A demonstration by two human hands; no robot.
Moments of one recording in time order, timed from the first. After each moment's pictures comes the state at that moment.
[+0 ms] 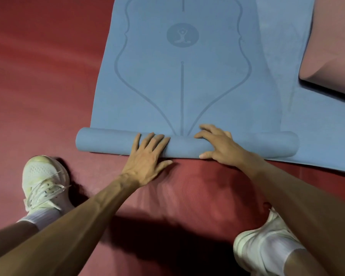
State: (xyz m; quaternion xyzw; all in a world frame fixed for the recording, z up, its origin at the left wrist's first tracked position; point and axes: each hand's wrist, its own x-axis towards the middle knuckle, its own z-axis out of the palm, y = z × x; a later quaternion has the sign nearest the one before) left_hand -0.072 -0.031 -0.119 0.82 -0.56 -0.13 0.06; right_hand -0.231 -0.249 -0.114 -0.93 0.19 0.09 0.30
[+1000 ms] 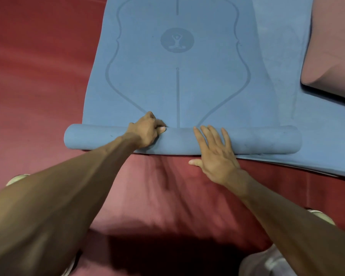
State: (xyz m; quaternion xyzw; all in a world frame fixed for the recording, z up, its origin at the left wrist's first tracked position) left_hand 0.007 -0.135 -0.109 0.84 -0.43 -0.32 0.07; right_hand -0.214 -0.227 -0.128 -0.97 0.23 0.01 0.03
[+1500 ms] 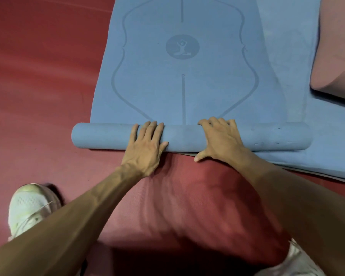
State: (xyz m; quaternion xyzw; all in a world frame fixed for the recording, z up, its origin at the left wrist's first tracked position) left_hand -0.015 -0.094 -0.120 0.85 -0.52 -0.07 -0.01; right_hand -0.159 -0.274 -0.107 -0.96 0.26 0.11 0.06
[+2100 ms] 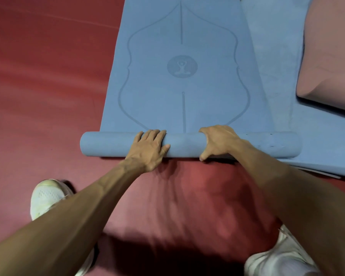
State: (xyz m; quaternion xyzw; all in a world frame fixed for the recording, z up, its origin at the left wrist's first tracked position) left_hand -0.021 -0.087 -0.075 0.84 -0.51 -0.16 0.00; right_hand -0.155 -0.278 -0.067 -0.93 0.25 0.22 0.15
